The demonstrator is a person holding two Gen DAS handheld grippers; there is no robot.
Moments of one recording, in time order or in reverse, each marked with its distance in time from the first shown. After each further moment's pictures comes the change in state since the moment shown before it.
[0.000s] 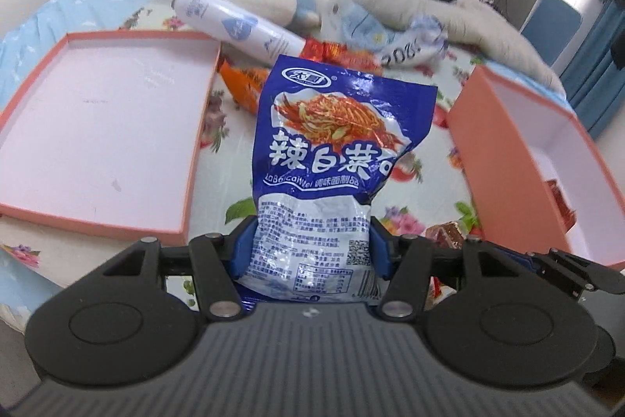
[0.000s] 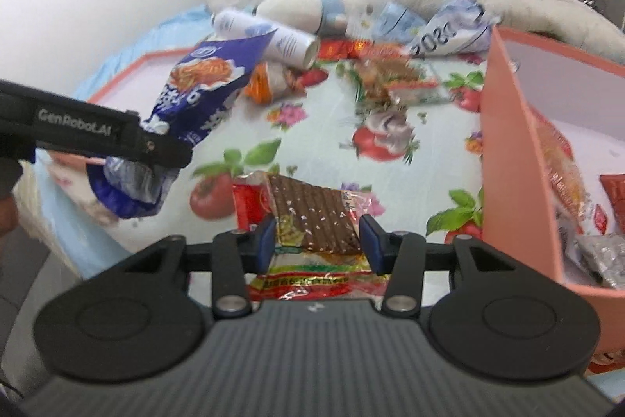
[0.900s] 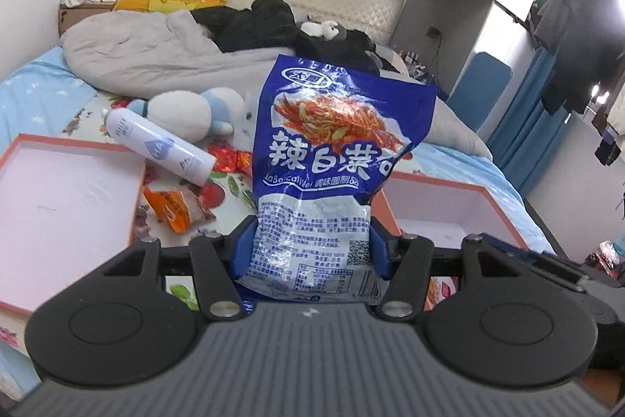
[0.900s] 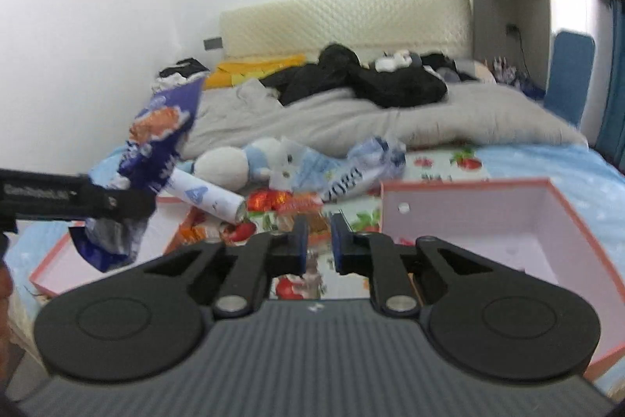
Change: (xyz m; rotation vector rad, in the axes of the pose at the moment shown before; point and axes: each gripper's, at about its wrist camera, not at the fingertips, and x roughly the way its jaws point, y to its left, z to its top) left arm -0.086 -0.078 0.054 0.061 -0.220 -0.178; right arm -0.100 -0.054 0.065 0.114 -0.286 -0.166
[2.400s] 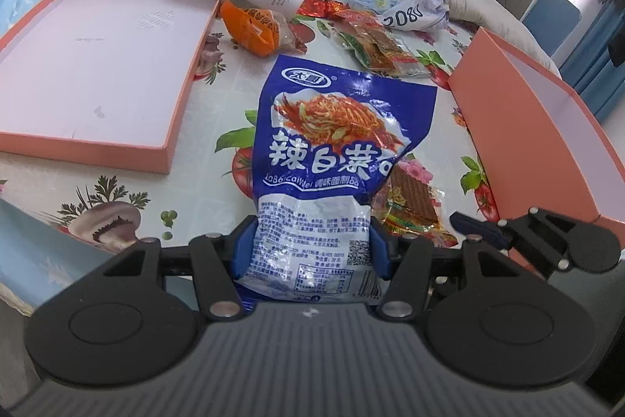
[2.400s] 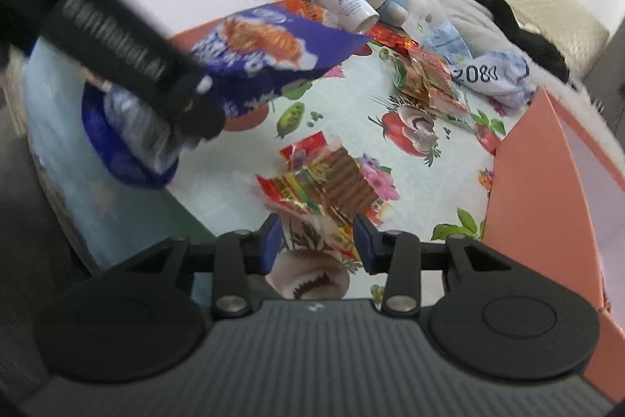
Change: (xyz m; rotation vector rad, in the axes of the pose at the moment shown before) left arm 0.077 0.101 -0.139 -0.099 0.261 0.151; right arm 0.082 0.102 -0.152 -0.580 0.316 0.109
